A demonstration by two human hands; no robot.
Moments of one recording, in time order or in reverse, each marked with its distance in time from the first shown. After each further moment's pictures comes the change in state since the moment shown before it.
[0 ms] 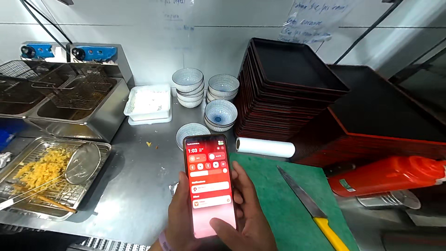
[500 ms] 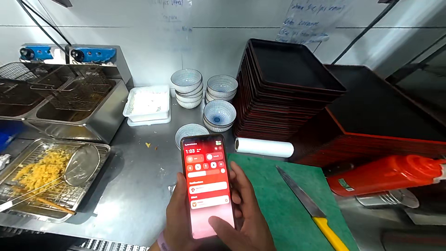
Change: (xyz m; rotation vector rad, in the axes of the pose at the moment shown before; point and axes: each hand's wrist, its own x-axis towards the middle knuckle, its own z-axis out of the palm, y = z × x) left_hand 0.000 -0.001 0.002 -0.022 0.007 0.011; right_hand 0.001 -0.001 0.000 -0.018 0.003 -0.009
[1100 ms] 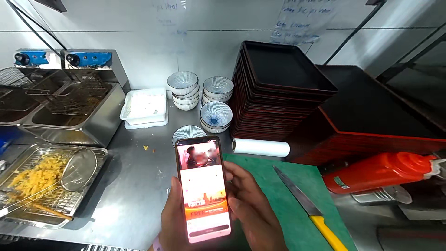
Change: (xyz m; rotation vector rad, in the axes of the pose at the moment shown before) left_hand 0.000 0.003 0.002 0.082 -0.030 0.026; right_hand 0.019 0.009 -0.018 0.186 -0.053 -0.071
